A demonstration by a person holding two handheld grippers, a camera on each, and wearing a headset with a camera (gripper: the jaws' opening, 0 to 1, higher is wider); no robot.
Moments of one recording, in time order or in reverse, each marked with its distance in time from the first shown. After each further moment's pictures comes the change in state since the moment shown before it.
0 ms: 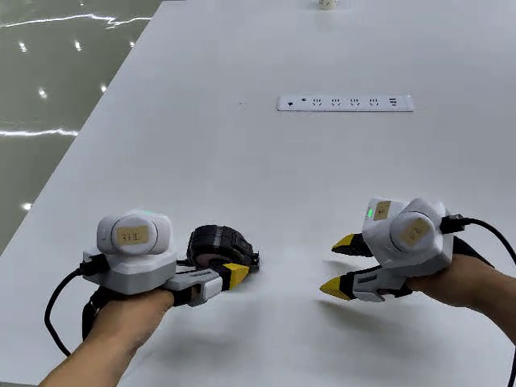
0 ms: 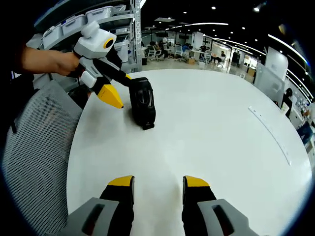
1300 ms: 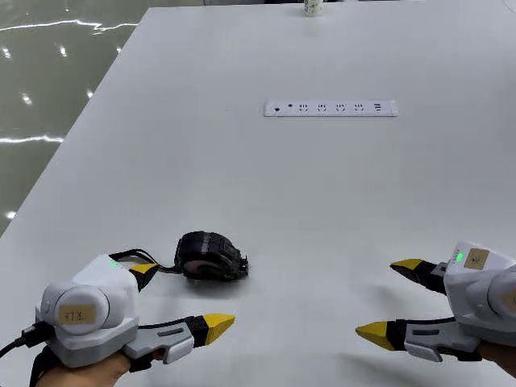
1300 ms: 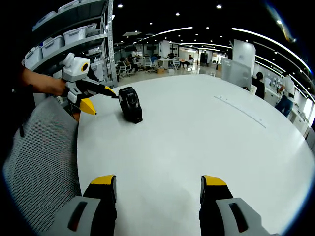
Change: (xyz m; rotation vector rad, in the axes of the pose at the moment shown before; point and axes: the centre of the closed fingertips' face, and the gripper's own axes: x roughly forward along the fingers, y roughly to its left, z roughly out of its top) left arm -0.030 -0.026 -0.014 0.207 -0.115 -0.145; right arm -0.064 0.016 -0.042 0.202 -0.134 -0.187
